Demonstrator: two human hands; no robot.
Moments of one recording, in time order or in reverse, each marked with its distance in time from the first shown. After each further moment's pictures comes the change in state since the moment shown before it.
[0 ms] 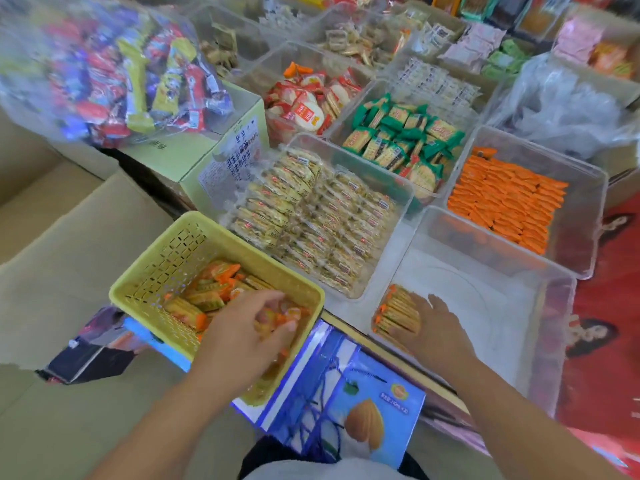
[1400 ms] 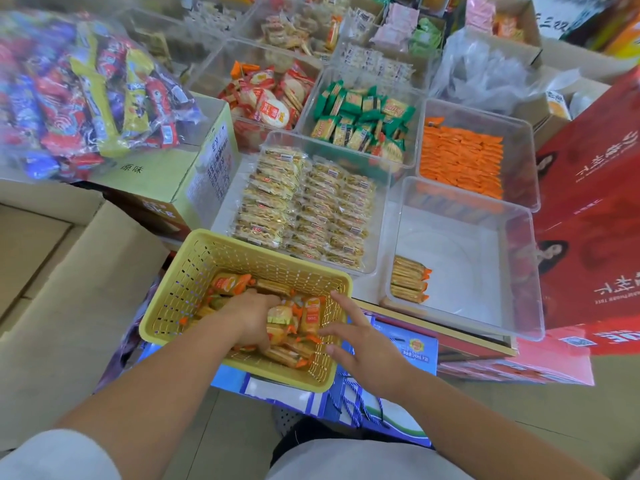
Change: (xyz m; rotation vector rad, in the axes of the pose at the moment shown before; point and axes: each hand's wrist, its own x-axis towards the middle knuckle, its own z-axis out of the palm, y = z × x) left_hand 0.107 -0.095 -0.015 0.785 -0.929 0.056; right_hand -0.107 -0.157 0.062 0.382 -0.004 -0.396
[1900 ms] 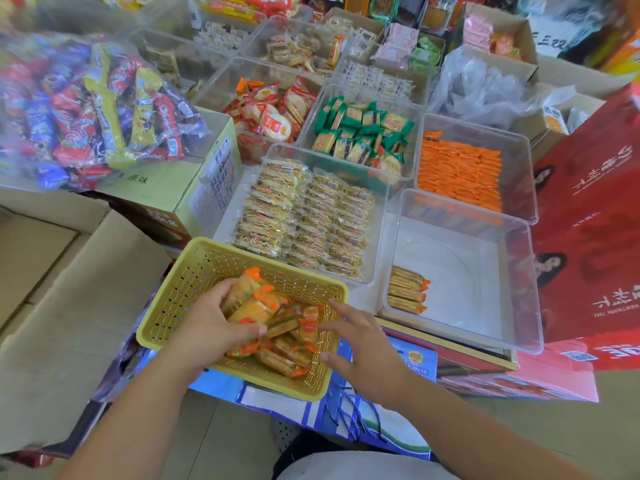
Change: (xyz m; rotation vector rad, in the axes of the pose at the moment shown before) left_hand -0.092 -0.006 -0.005 -1.202 0.467 0.099; right_hand -0.001 -0.012 -0.015 -0.021 0.043 0.029
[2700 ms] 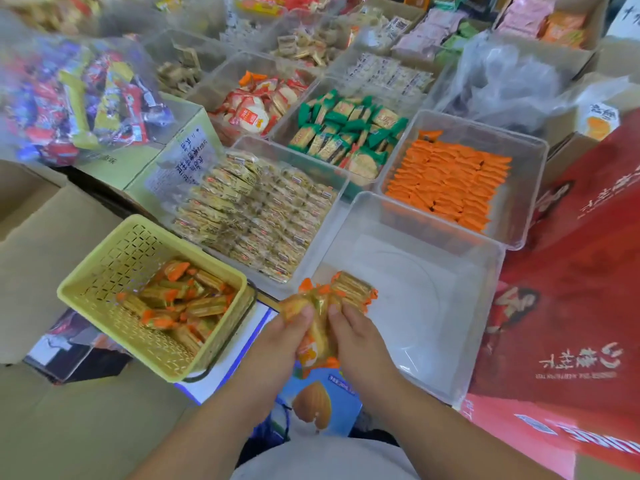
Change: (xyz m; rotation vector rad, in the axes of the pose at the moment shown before) left_hand -0.027 0.096 0.298 -0.357 0.129 -0.183; right_hand -0.032 0.108 -0.130 0.820 0.050 0.165
